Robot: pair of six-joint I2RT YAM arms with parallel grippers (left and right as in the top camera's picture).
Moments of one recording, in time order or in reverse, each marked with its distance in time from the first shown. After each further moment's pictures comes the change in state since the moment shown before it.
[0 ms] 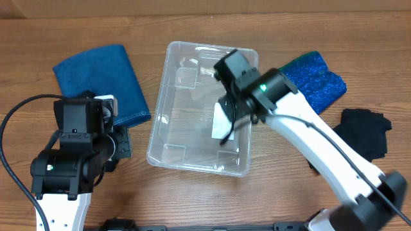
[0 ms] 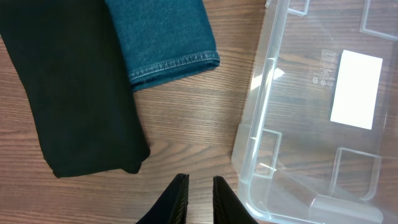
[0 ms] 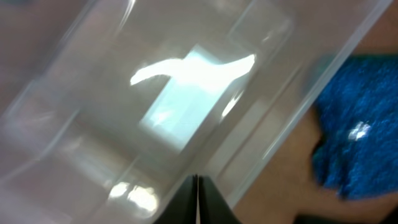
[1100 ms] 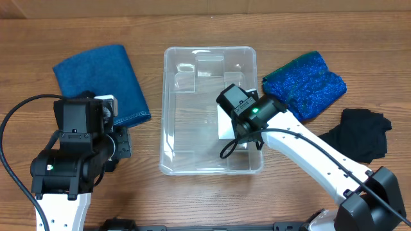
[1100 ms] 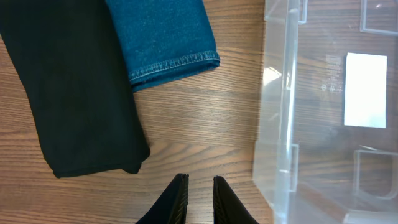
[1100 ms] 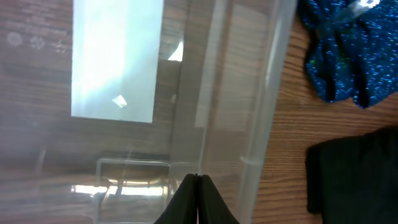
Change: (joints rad) left arm 0.000 0.000 0.000 0.000 0.000 0.000; right arm -0.009 -0.022 -0.357 0.138 0.192 0.328
